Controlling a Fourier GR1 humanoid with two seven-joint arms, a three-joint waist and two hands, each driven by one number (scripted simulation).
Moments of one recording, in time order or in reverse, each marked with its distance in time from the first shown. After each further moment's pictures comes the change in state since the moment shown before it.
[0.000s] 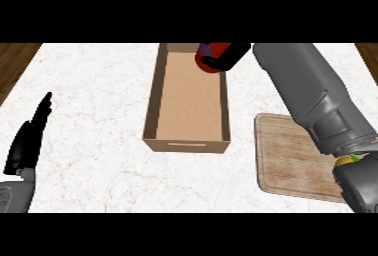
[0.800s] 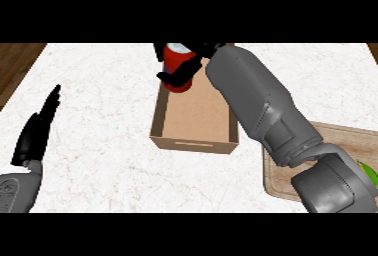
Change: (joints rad) left arm -0.049 -0.014 -0.016 0.001 -0.013 -0.026 0.010; right arm -0.085 0.182 0.024 0.158 -0.007 -0.144 0.213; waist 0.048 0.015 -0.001
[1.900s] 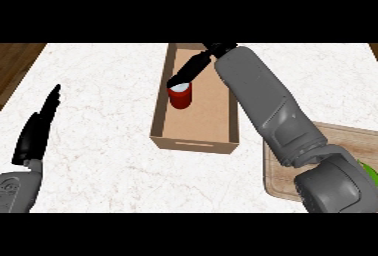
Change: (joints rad) left arm -0.008 -0.005 0.012 0.019 -0.005 -0.005 -0.015; right arm 0.032 -0.014 -0.192 0.017 -0.261 0.044 -0.036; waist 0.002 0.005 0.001
